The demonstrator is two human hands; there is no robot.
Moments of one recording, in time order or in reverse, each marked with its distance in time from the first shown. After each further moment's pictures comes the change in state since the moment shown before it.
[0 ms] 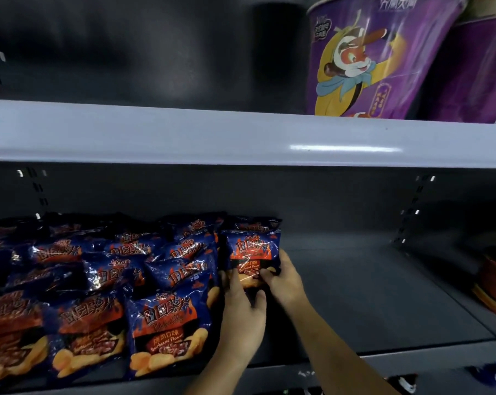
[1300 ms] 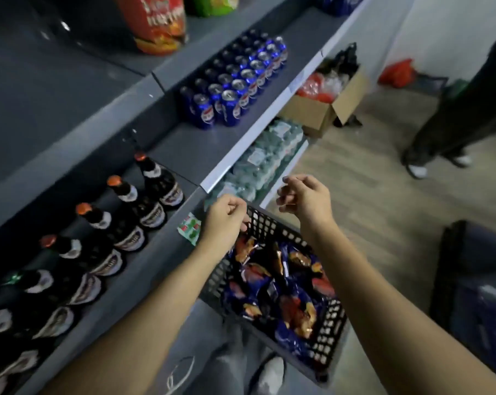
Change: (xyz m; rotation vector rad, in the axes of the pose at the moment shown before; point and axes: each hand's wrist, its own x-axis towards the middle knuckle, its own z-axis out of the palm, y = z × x) left_hand -0.282 -0.031 0.339 0.130 -1.005 0.015; right_hand -0.358 0.262 -0.341 0.603 0.966 0.501
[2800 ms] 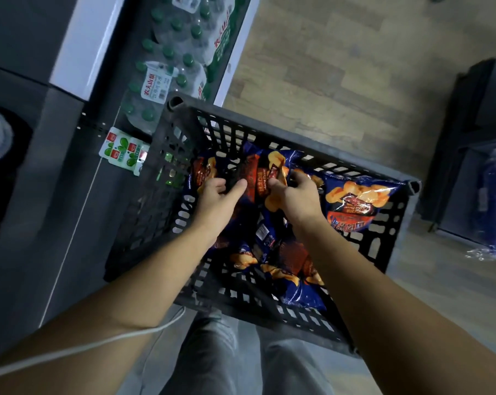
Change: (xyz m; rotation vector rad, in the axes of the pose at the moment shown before) left_hand 0.136 -0.259 0.125 0.089 -0.316 -0.521; right_hand 0.111 0.277 -0.048 -0.194 0.250 0.527
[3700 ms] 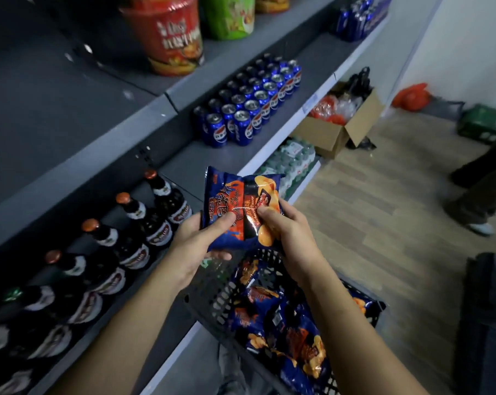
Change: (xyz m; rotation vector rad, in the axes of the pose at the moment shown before) left_hand -0.310 0.140 -0.126 -0.426 0.148 0.553; right_hand -0.260 -0.174 -0.016 0.170 -0.683 -0.557
